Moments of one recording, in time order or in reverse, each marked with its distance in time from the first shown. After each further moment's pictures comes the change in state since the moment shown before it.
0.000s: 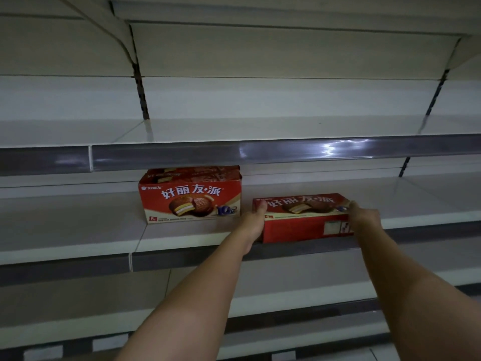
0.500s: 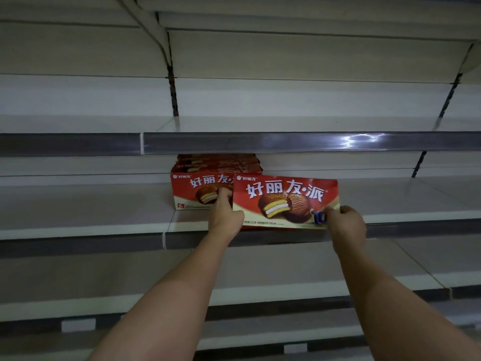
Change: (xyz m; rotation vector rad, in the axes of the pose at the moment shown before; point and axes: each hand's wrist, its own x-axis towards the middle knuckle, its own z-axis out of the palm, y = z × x) left_hand -0.049 -0.027 -0.083 0.229 0.431 0.367; right_hand -0.098 0.027 0.030 -0.033 -0.054 -0.335
